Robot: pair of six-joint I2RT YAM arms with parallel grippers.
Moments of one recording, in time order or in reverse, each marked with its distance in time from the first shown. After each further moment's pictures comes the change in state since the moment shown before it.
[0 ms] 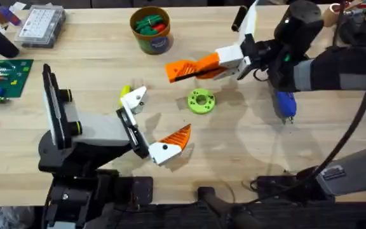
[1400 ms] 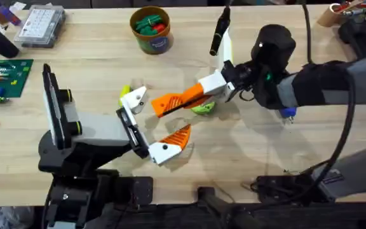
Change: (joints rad) left arm 0.000 0.000 0.000 0.000 0.000 0.000; right arm 0.170 0.000 -0.099 0.010 0.000 0.003
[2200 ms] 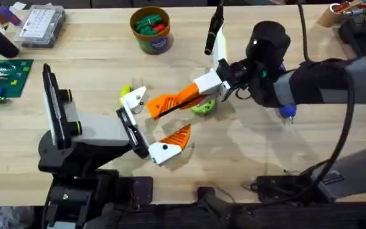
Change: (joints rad) left arm 0.000 0.000 0.000 0.000 0.000 0.000; right arm 0.035 0.000 0.039 -0.044 0.000 0.000
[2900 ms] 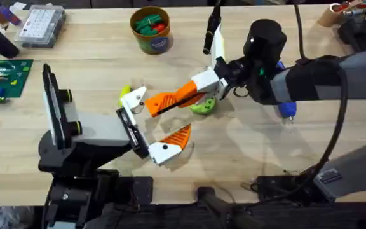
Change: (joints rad) left arm 0.000 0.000 0.000 0.000 0.000 0.000; right arm 0.001 0.033 0.029 -0.006 0.000 0.016
